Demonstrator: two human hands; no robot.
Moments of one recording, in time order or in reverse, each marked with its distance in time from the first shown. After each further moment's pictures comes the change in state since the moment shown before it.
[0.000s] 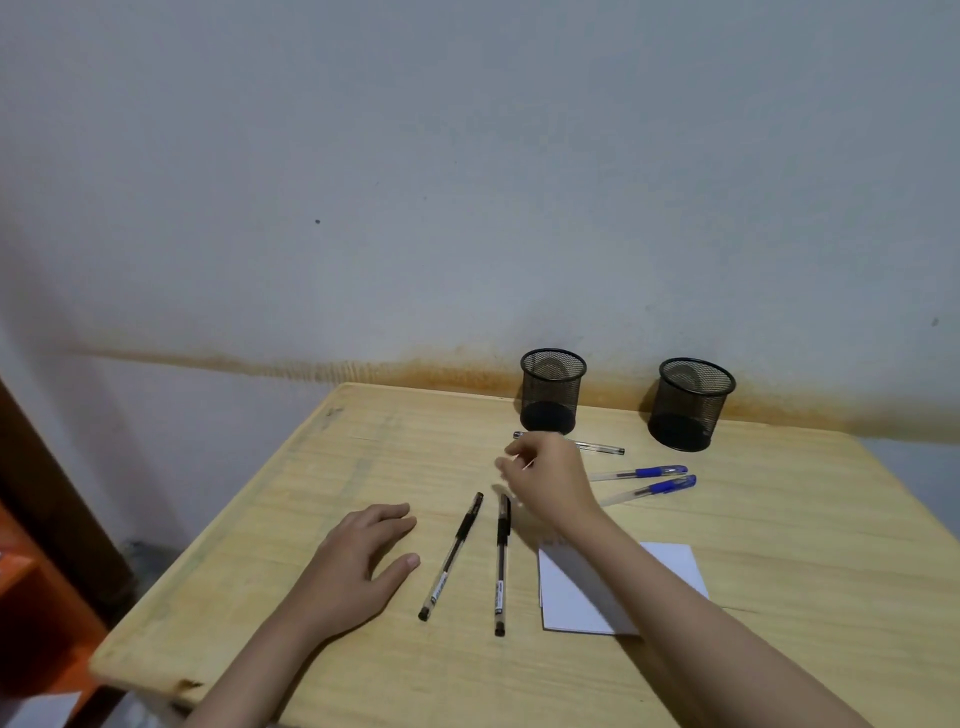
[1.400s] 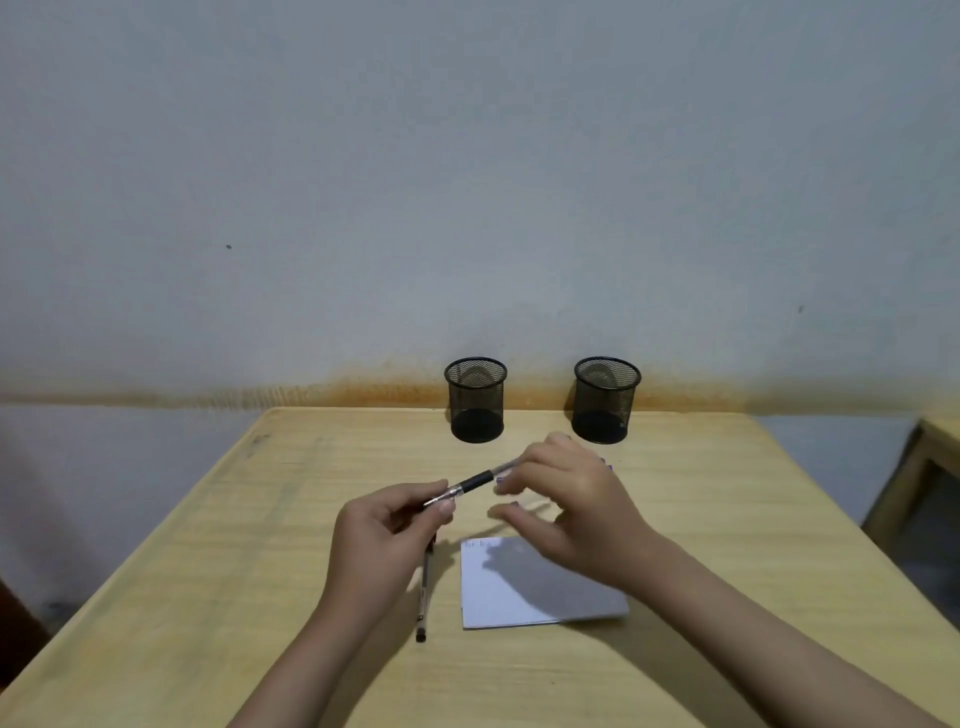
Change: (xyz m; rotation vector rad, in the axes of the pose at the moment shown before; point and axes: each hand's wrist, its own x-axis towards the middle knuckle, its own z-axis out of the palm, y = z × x) left_hand 0.020 0.160 0.006 -0.759 0.295 -0.127; right_hand -0.068 0.015 -0.115 -0.214 0.125 -0.801
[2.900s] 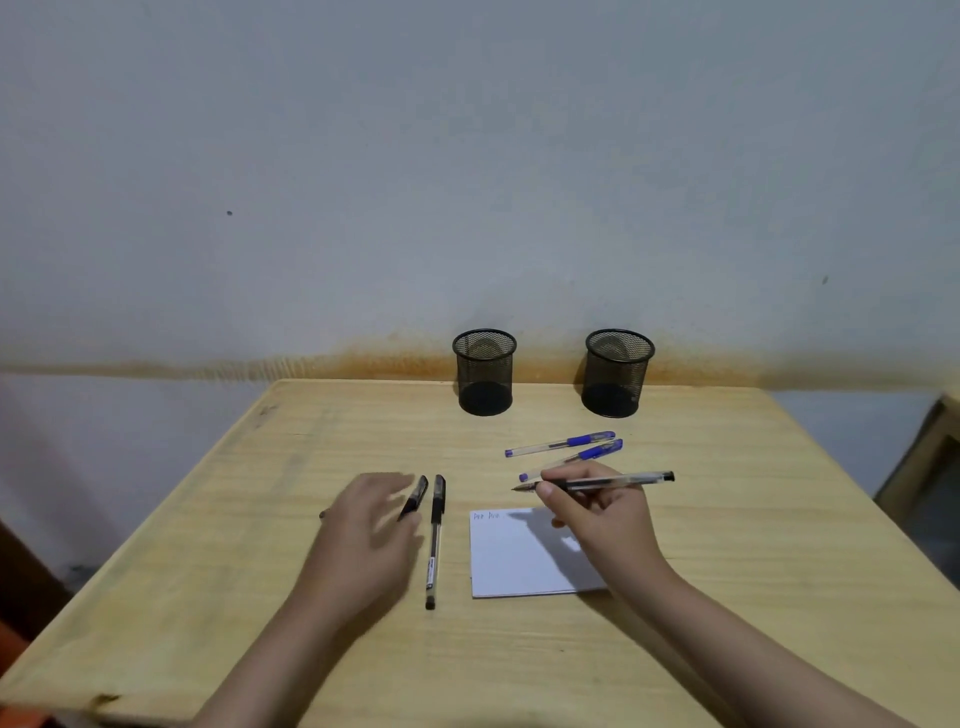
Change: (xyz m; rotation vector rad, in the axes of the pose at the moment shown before) left_hand -0.006 -0.044 -0.032 0.462 -0.082 0.067; right_hand -0.042 -0.006 0.026 0.746 0.261 0.957
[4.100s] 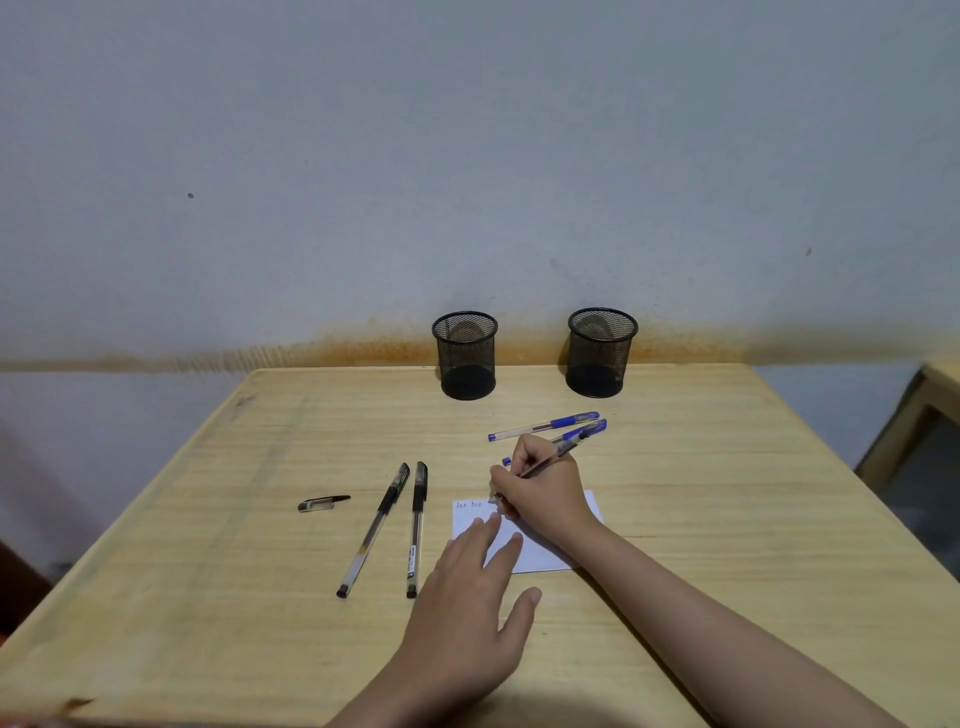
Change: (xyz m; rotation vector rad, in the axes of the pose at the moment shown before) left_hand -0.051 0.036 0.081 0.421 -0.445 0.143; right_hand 0.037 0.038 0.028 -0.154 -0.069 0.102
